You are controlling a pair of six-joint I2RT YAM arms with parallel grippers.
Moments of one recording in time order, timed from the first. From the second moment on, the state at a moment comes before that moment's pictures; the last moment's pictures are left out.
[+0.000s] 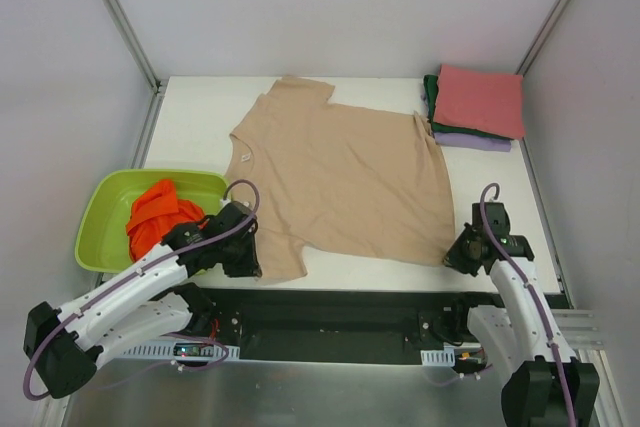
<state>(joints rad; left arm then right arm) -0.75 0.83 0.58 -0.92 0.05 -0.89 0.01 0.75 0.47 -0.90 -0.01 0.64</state>
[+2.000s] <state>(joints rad) -0.22 1.88 1.51 -0.48 0.01 -0.35 -0.02 1.64 1.11 -0.65 -0.07 0.52</state>
